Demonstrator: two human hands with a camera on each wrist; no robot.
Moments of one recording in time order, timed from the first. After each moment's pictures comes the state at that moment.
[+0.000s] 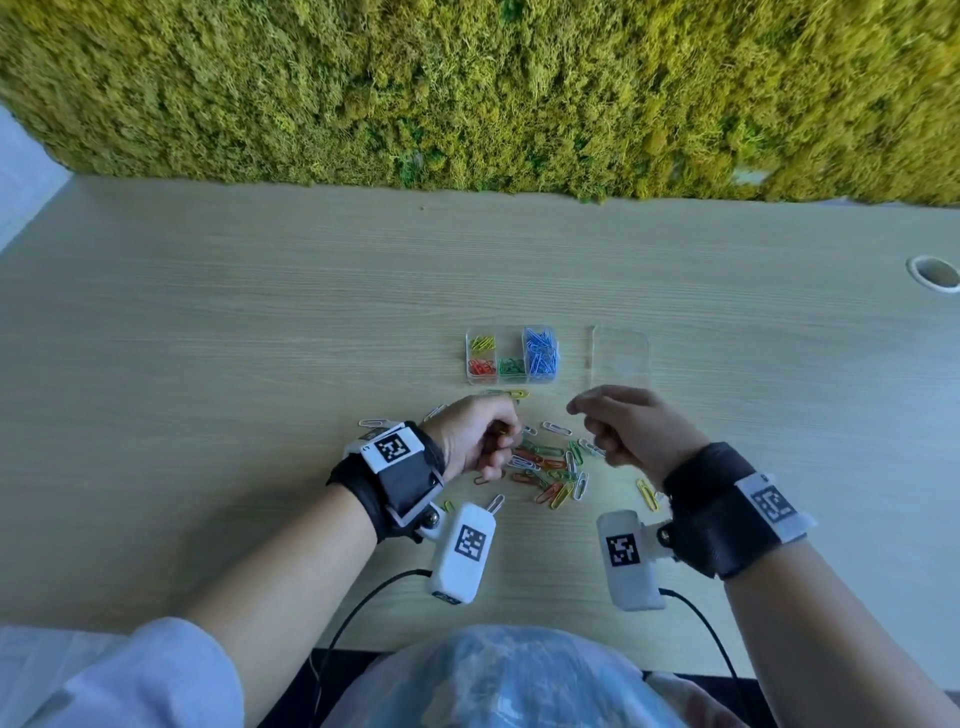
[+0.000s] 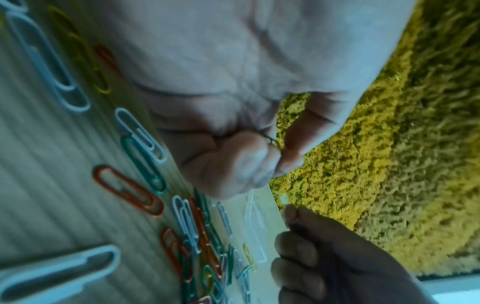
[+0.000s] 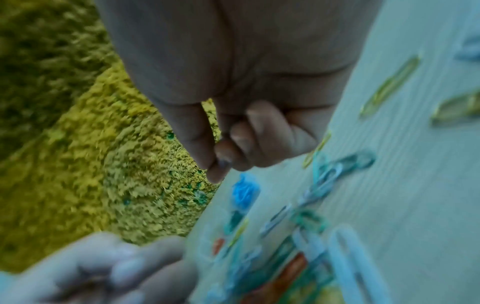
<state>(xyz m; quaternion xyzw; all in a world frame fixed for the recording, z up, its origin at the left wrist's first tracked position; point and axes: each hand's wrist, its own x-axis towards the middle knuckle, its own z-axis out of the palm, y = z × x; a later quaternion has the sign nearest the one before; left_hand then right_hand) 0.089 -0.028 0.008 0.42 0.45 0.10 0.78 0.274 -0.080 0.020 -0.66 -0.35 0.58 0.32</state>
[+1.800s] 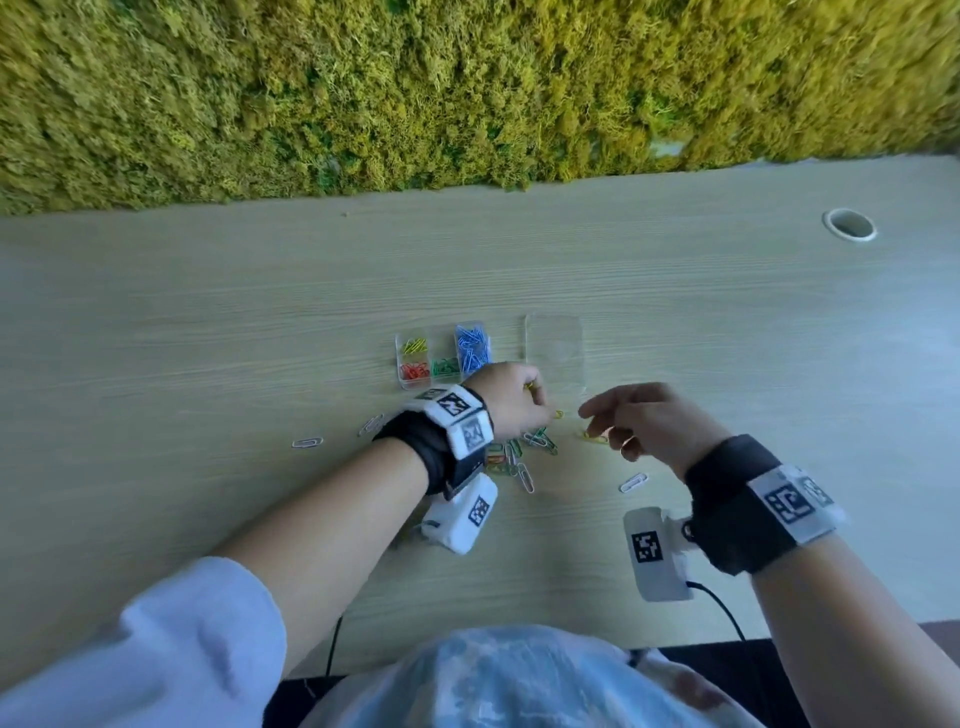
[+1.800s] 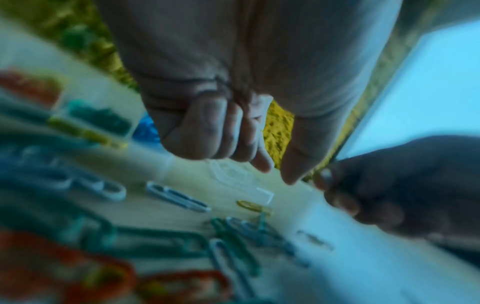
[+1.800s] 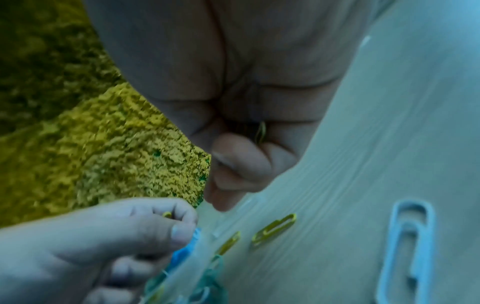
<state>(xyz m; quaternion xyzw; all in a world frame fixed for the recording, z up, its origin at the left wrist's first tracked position) 0.182 -0.021 0.020 0.79 0.46 -0.05 0.40 0.339 -0.112 0.021 -0.72 -0.33 0.53 0.31</state>
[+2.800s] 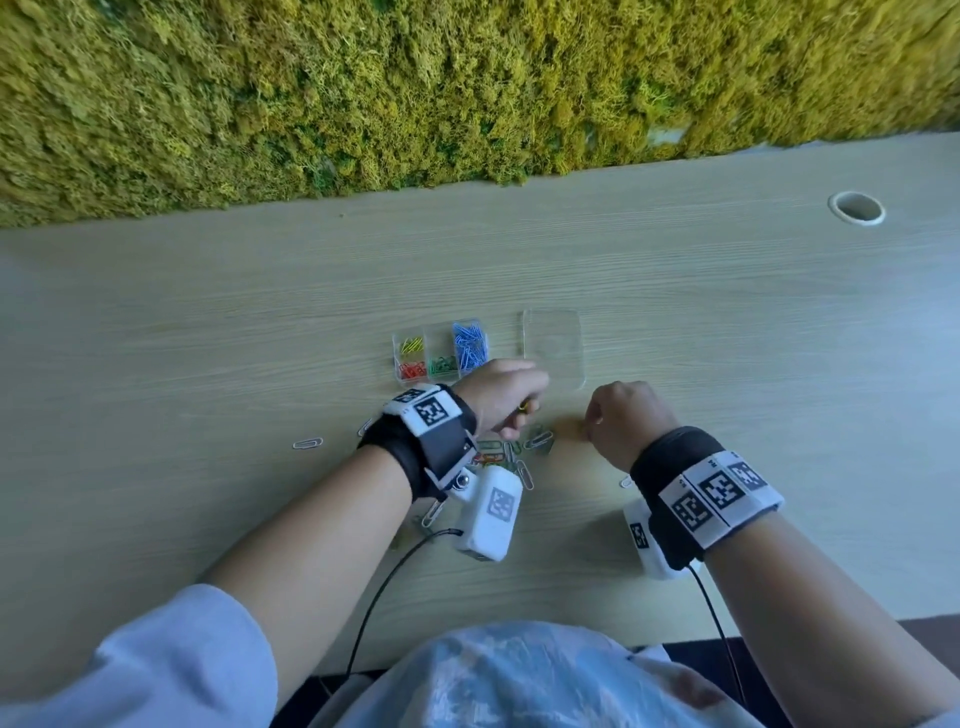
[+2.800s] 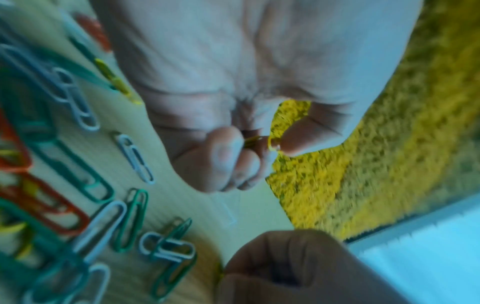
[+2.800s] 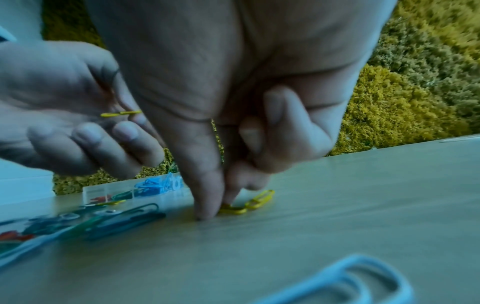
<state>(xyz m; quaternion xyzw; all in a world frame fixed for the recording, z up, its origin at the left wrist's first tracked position) 0.181 -0.020 0.016 0.61 0.45 0.02 0.65 0.326 -0.100 -0.003 -0.81 -0.55 0.22 0.00</state>
